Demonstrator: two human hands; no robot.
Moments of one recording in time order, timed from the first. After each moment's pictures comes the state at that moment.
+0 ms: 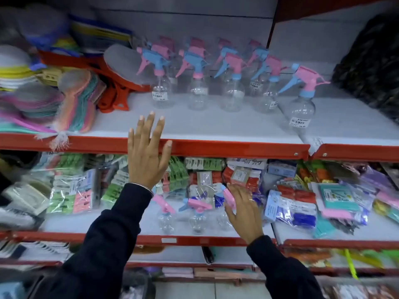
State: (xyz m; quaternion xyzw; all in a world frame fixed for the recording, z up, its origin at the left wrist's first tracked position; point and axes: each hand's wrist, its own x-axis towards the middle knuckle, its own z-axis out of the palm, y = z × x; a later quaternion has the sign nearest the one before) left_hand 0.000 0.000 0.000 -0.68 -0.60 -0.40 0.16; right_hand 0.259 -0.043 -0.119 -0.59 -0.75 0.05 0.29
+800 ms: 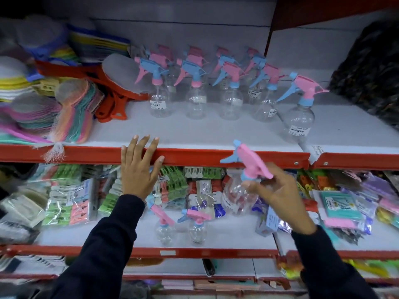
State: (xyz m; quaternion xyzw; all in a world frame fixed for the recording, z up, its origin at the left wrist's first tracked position) left_hand -0.023 0.019 -0.027 -0.66 -0.63 -0.35 0.18; right_hand 0.293 -0.049 0.025 -0.47 -0.66 0.33 0.48
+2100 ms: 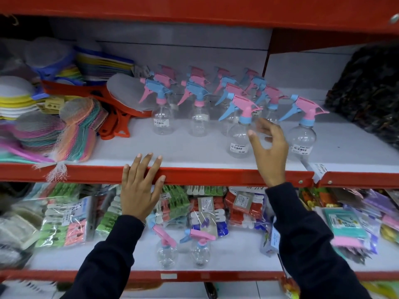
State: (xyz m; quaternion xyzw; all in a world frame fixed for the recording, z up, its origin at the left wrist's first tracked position) left_hand -0.031 0.026 -0.024 -0.67 -0.63 -0.33 0.22; right_hand 0.255 0.060 0.078 -0.48 -0.59 0.10 0.64
